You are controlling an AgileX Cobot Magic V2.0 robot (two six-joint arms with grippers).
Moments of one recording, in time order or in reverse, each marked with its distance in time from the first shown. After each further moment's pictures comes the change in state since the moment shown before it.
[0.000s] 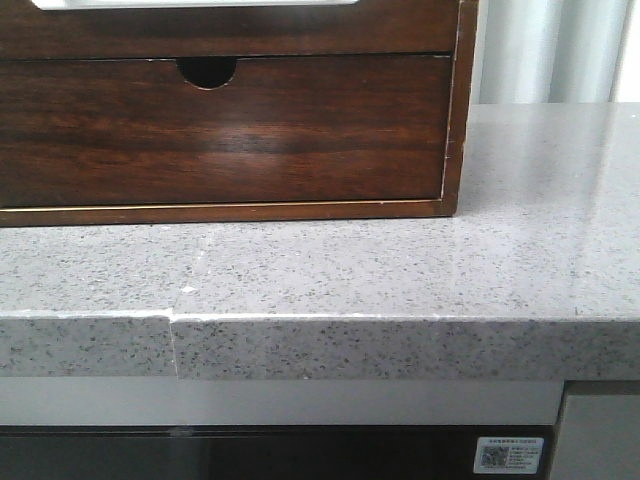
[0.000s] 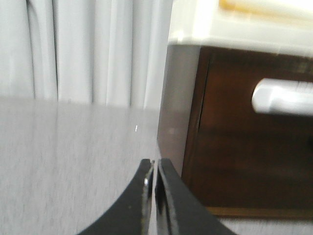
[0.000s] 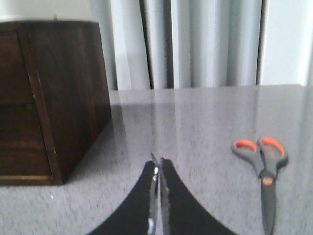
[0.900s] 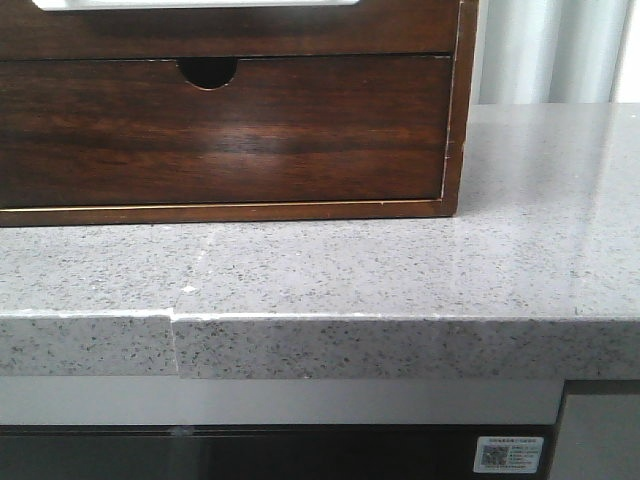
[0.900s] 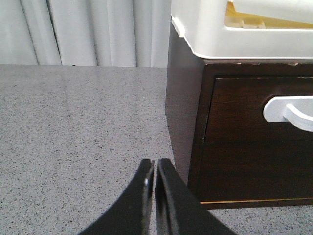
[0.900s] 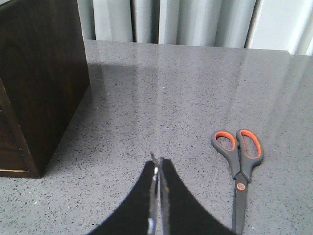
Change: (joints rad) left arm 0.000 0.426 -0.434 -0.004 0.325 0.077; right arm 0.000 0.491 -0.446 -0.089 0.270 0.000
